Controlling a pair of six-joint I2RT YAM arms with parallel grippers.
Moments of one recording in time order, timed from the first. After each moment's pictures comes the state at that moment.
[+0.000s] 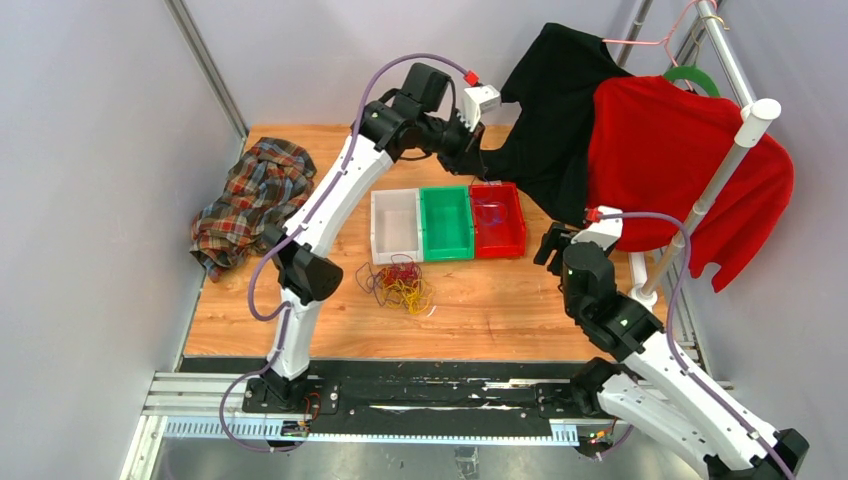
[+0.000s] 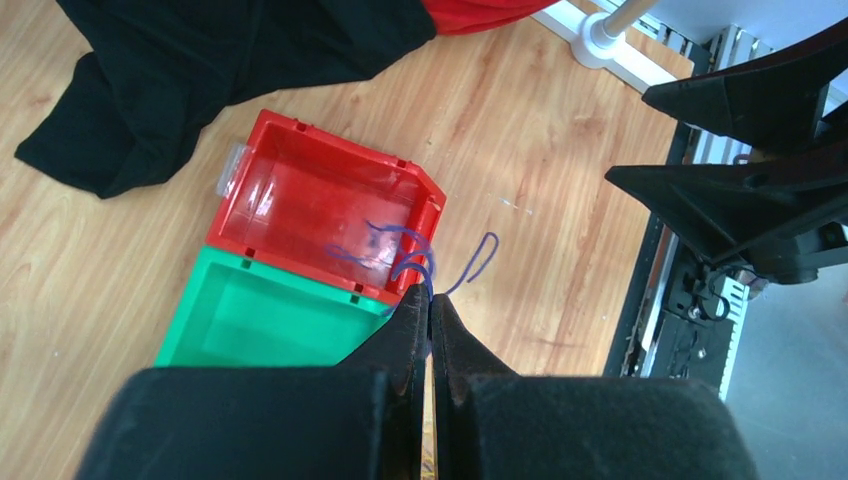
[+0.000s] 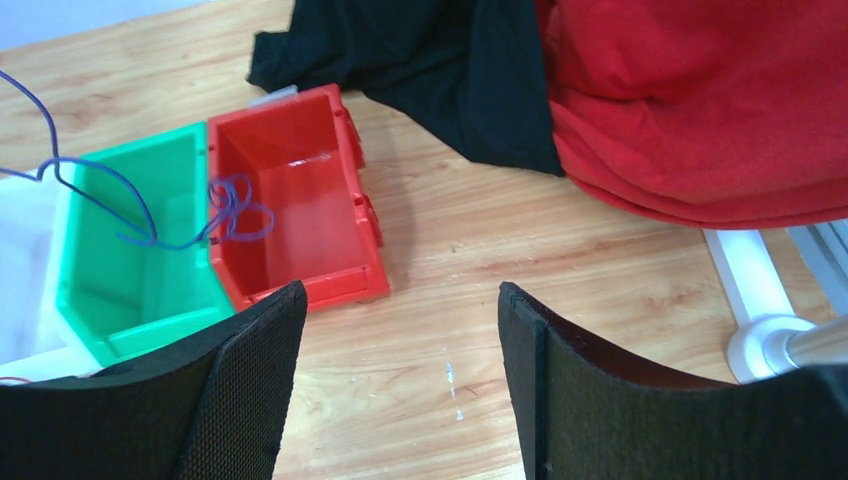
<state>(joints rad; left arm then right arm) -0.64 2.12 2.51 -1.04 0.59 0.13 0.66 0.66 0.64 -0.32 0.75 0.38</state>
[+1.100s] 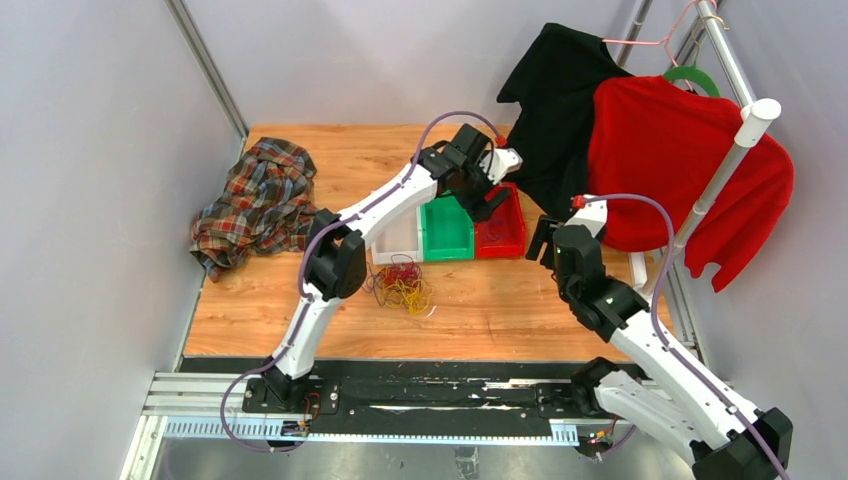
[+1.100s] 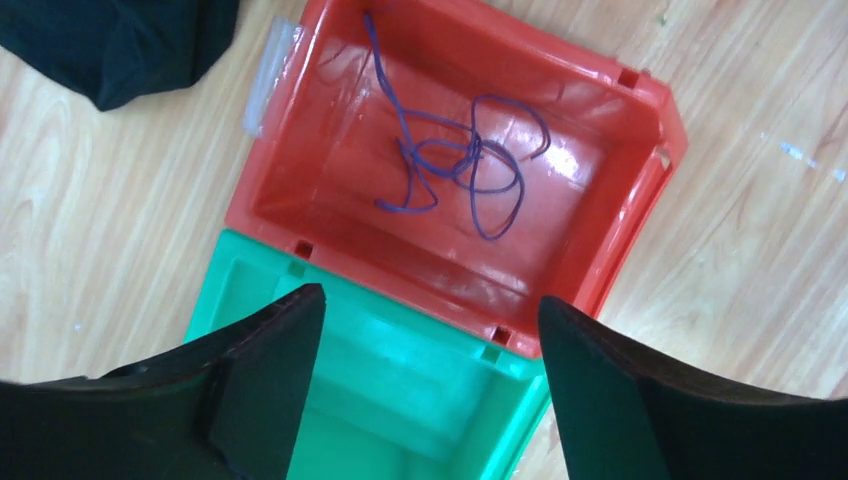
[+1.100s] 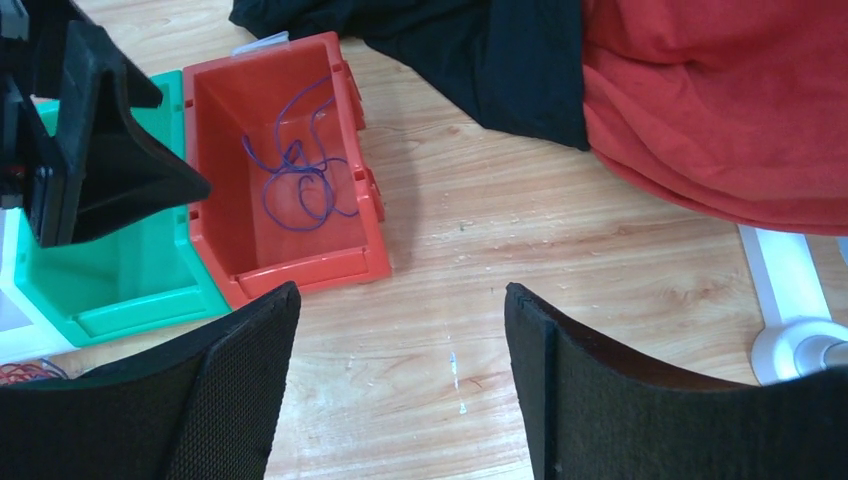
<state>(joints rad) -0.72 2.30 2.19 -0.72 0.23 0.28 0.56 0.79 0.66 -0.32 0.61 0.37</state>
